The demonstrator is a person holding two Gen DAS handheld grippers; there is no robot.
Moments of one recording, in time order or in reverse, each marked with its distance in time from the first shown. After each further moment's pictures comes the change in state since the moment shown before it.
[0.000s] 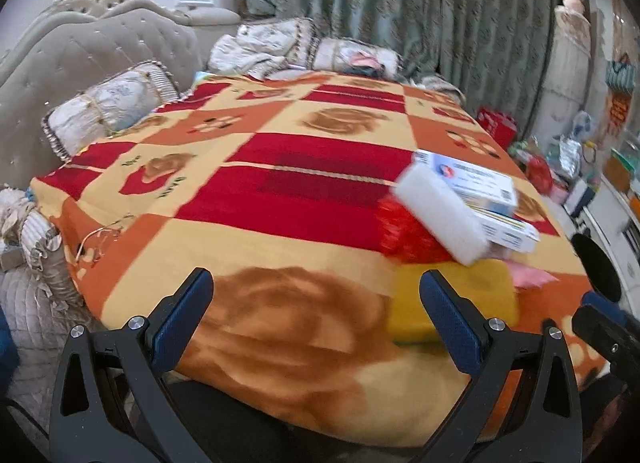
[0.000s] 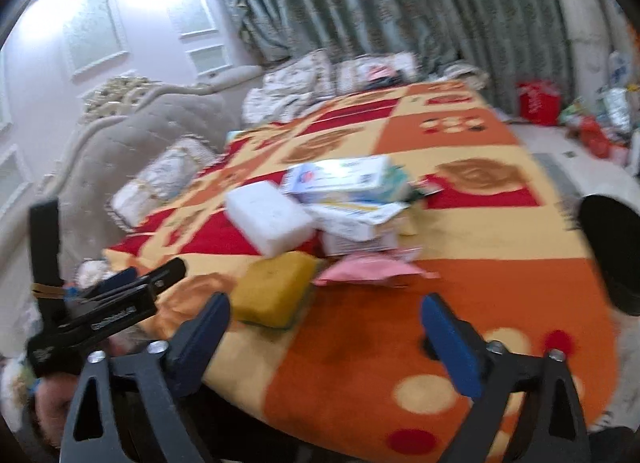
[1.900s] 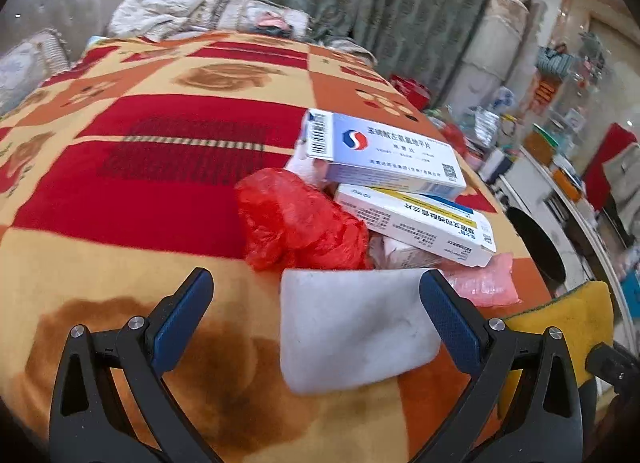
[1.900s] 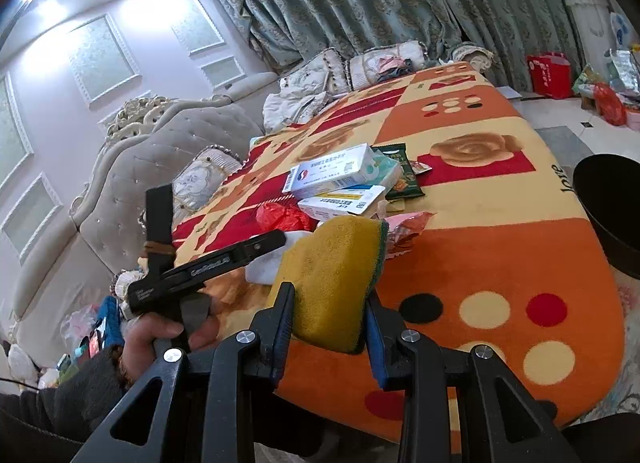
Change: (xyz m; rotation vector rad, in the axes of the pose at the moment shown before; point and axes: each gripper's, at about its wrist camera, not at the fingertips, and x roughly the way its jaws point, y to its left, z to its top) left arm 0.089 -0.057 0.012 0.060 0.170 -0.409; right arm -0.041 -0.042 -0.019 0.067 -0.014 0.100
